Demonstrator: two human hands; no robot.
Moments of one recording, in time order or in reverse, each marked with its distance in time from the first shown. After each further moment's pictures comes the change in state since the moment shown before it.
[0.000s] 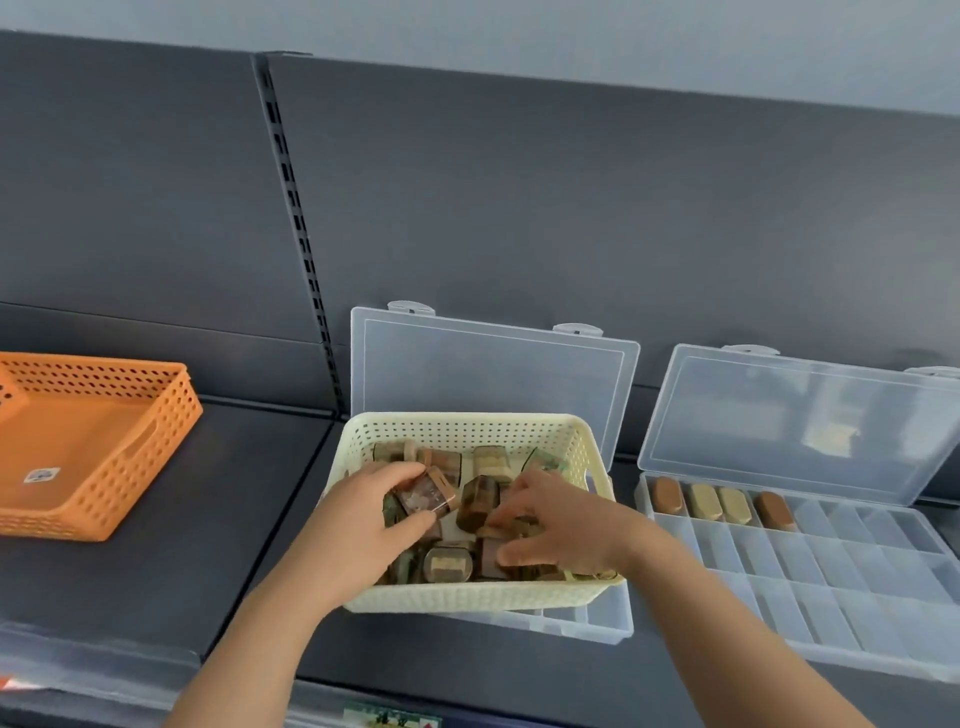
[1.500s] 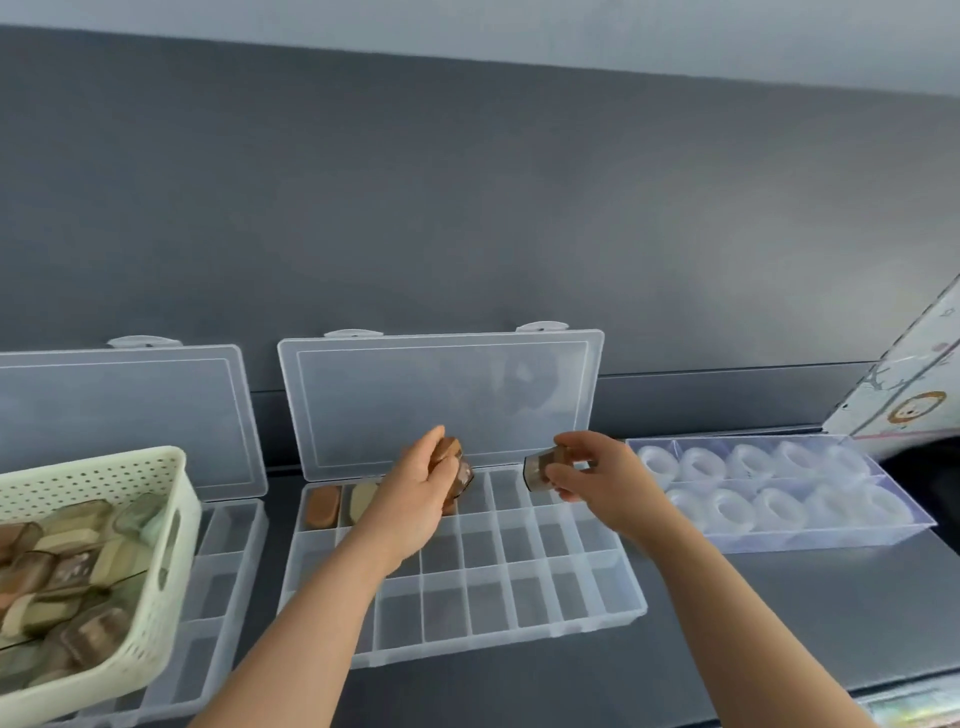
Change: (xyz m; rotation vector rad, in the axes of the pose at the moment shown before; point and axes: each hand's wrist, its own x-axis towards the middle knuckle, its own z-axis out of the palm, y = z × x) left_hand 0.099 0.279 0.285 -0.488 -0.248 0.009; right_hand -0.208 0.332 -0.068 0.627 0.727 0.468
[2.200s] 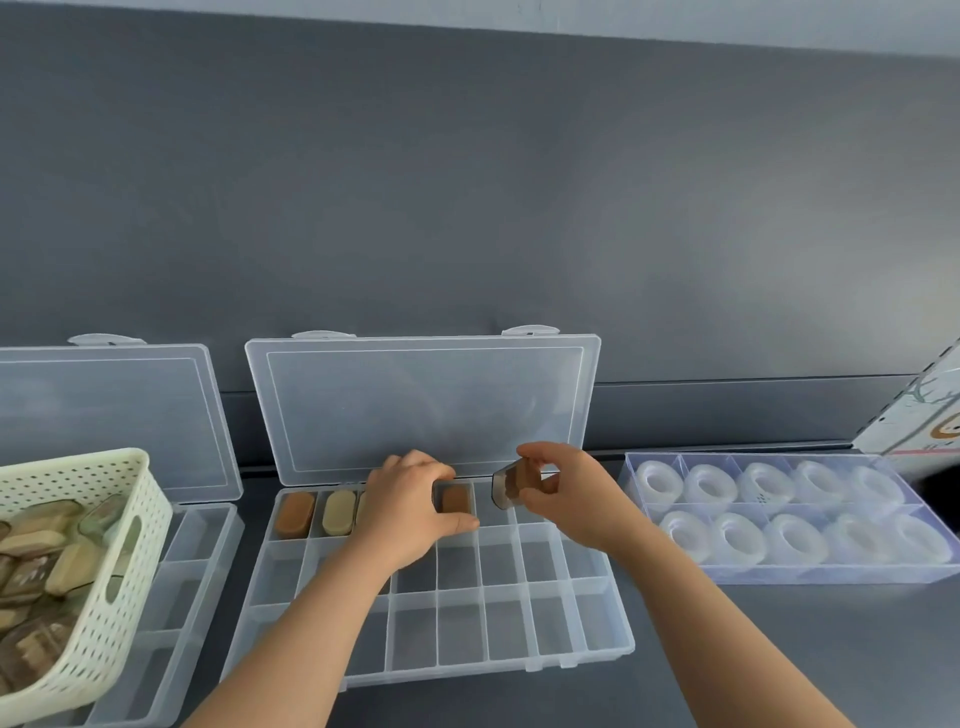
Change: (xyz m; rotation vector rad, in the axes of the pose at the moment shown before) left_hand 0.037 -0.015 0.025 0.729 0.068 0.115; right_hand 0.034 0.016 0.004 -0.164 -0.189 -0.133
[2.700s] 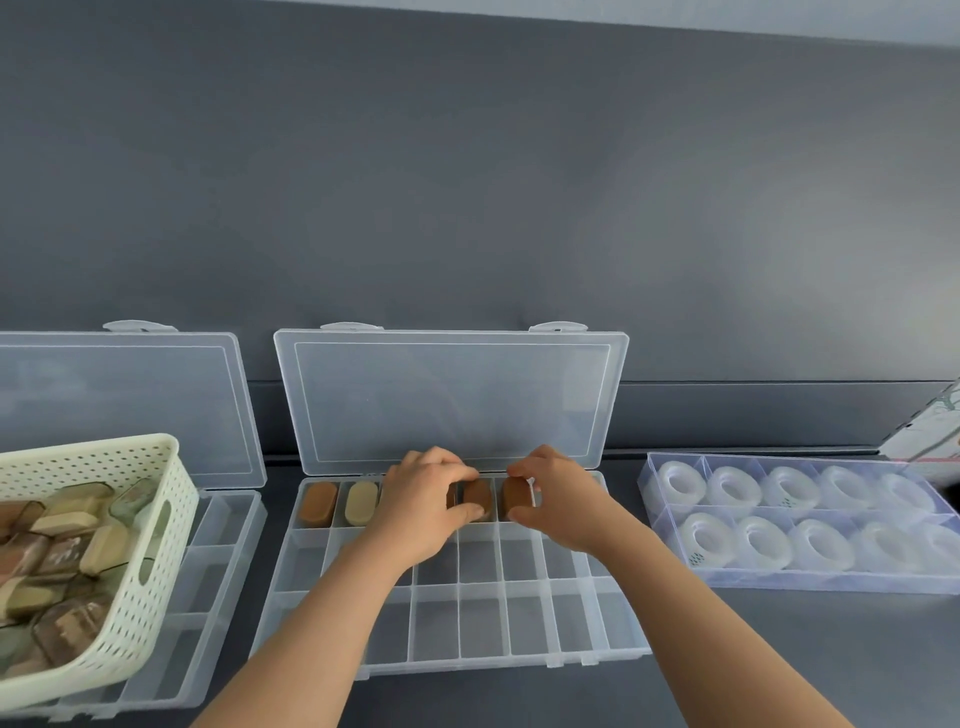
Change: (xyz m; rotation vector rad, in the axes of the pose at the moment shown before) left_hand -0.007 -0.005 -0.004 -0.031 -0.026 0.040; right_hand 0.017 -0.014 0.028 -0.408 -0.127 -0.095
